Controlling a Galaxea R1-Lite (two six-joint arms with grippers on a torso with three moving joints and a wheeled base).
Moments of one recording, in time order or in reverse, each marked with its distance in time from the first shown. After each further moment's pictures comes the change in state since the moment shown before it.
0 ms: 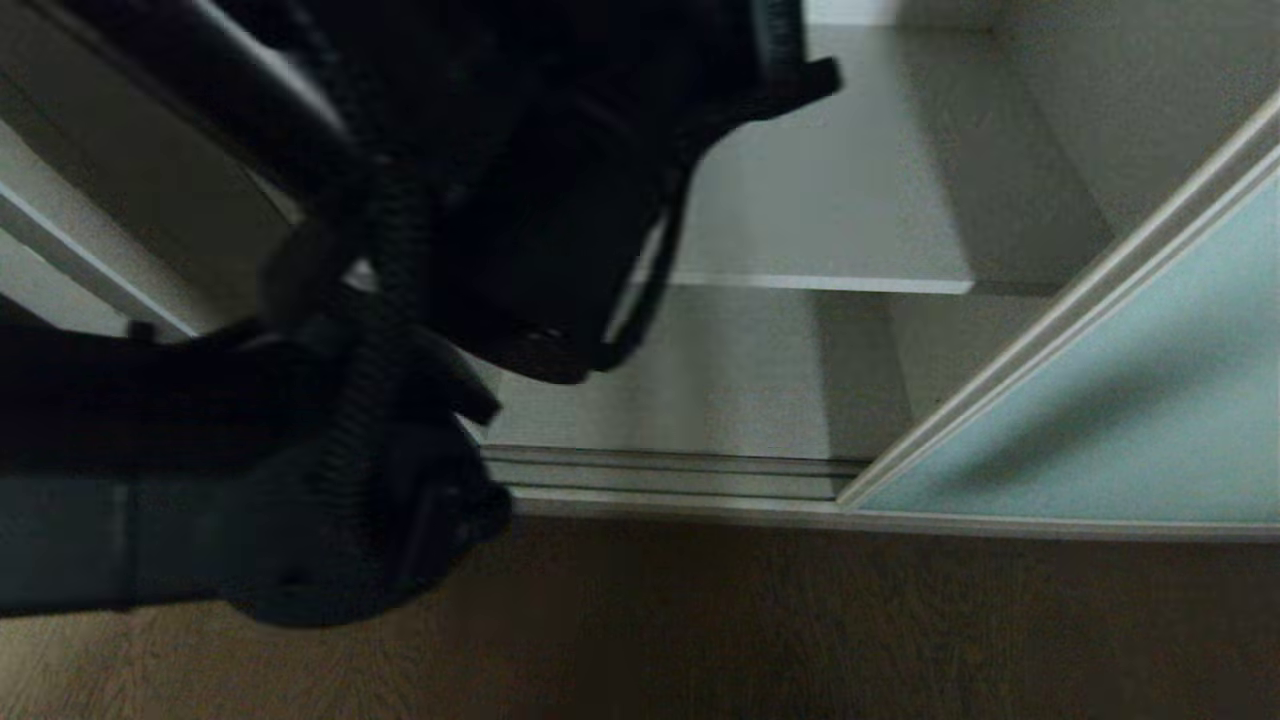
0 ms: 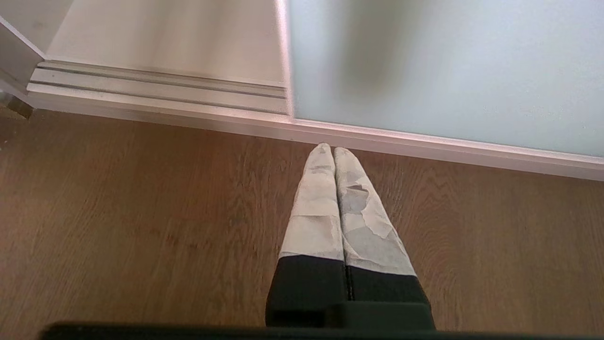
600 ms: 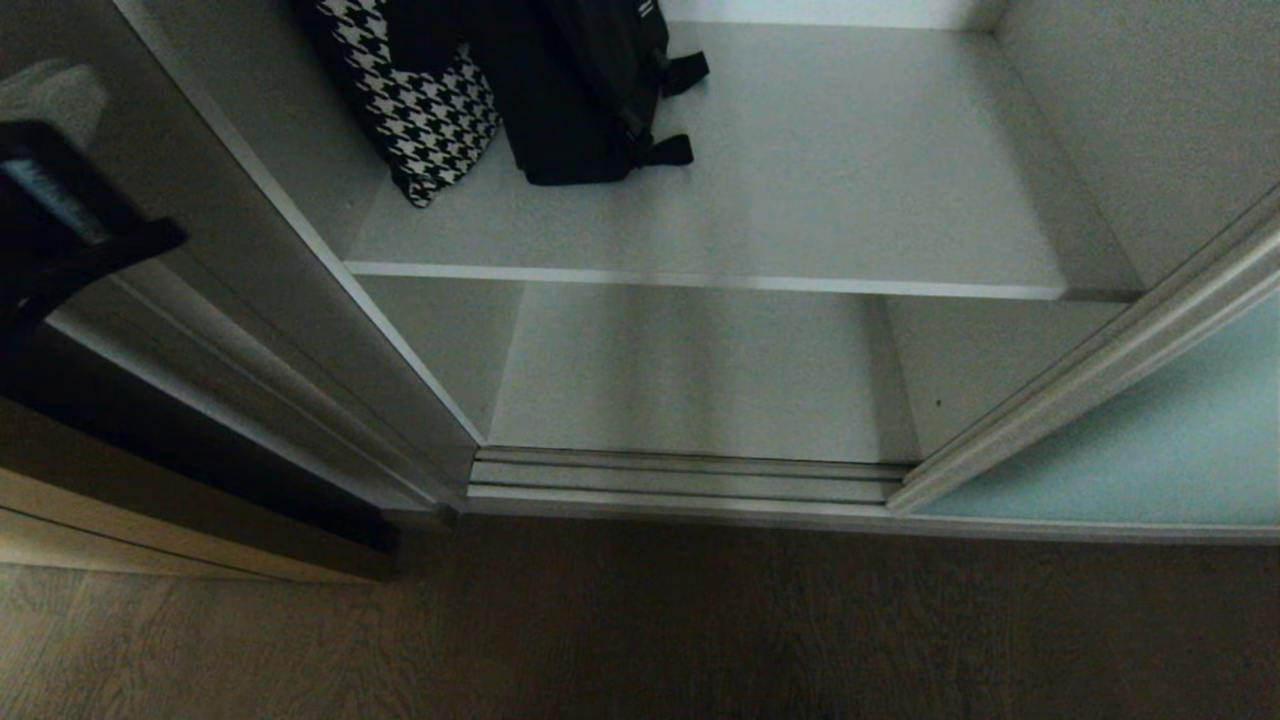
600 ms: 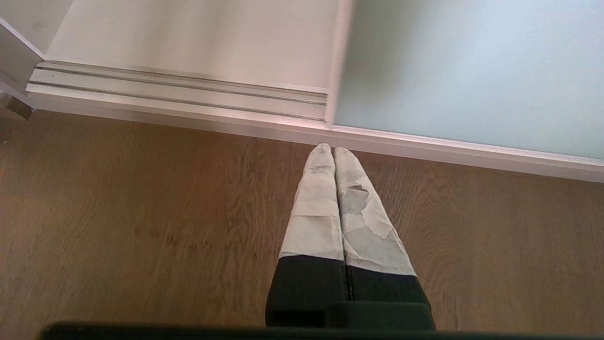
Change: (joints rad) left arm 0.547 -0.610 0.698 0.033 0.027 0.026; right arm 0.000 0.000 0.000 0.000 0.000 0.000
